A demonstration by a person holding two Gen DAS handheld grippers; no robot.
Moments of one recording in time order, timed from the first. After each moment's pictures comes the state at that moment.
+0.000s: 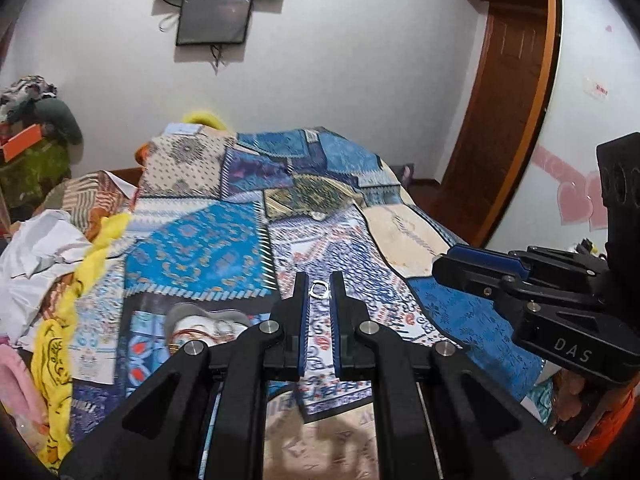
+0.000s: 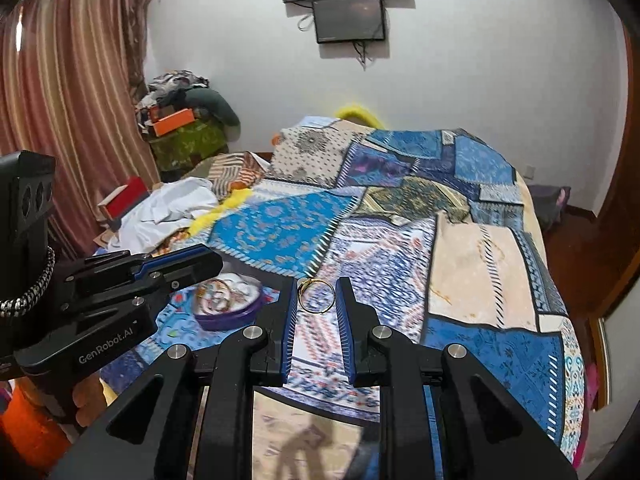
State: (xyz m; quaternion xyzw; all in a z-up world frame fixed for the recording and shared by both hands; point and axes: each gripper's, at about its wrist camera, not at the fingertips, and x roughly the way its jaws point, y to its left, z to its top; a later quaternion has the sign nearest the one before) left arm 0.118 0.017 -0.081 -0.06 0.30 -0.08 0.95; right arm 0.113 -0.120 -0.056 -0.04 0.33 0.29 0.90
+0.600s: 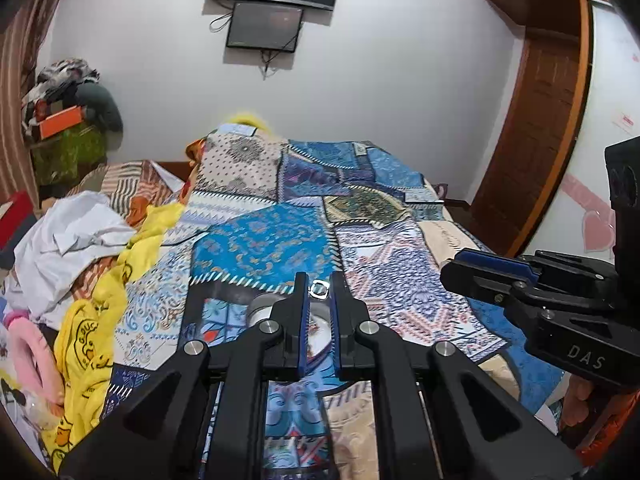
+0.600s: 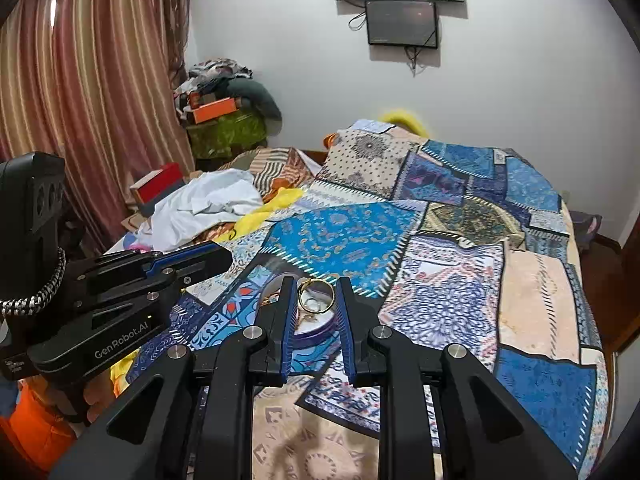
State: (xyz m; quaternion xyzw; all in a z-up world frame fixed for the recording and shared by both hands) left arm 0.092 0.090 -0.090 -0.10 0.29 -0.01 0.95; right arm 0.102 -0.049 -0.058 -0.07 0.32 0.35 0.88
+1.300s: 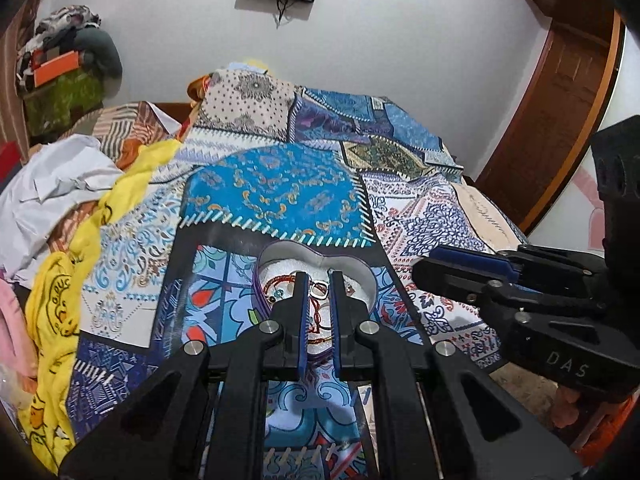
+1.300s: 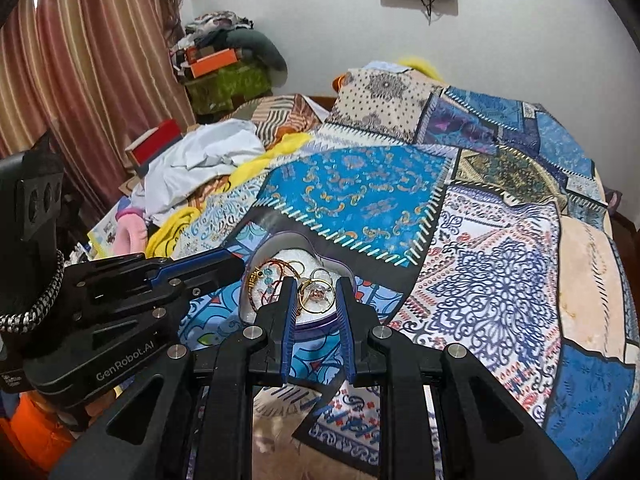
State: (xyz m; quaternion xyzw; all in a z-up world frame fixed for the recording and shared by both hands) left arm 0.133 0.114 -0.163 -0.14 0.36 -0.02 0.92; right arm 0.139 -0.009 -0.120 -0.09 0.40 0.35 0.84
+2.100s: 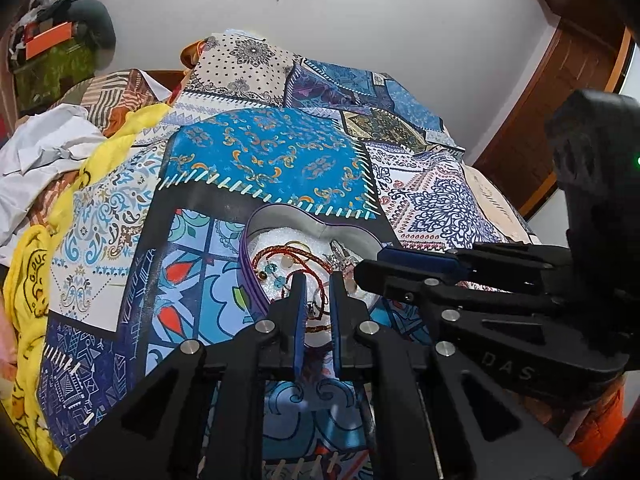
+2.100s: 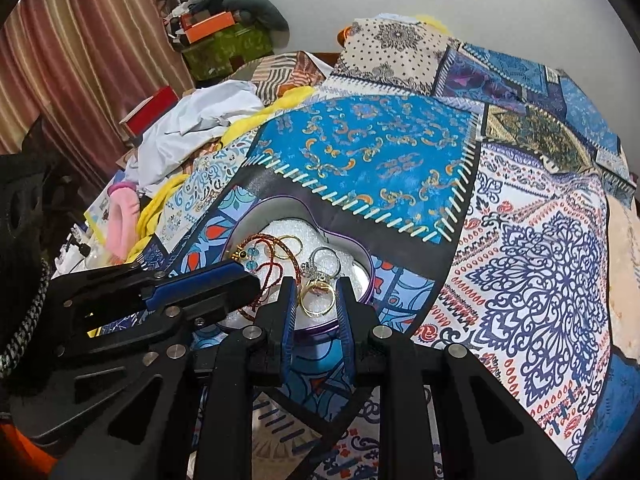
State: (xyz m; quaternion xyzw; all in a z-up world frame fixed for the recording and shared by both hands) left arm 0.147 0.115 -0.192 -0.16 0.39 -0.04 0.90; right arm 0.164 0.014 -0.161 -0.10 0.47 0.36 0.80
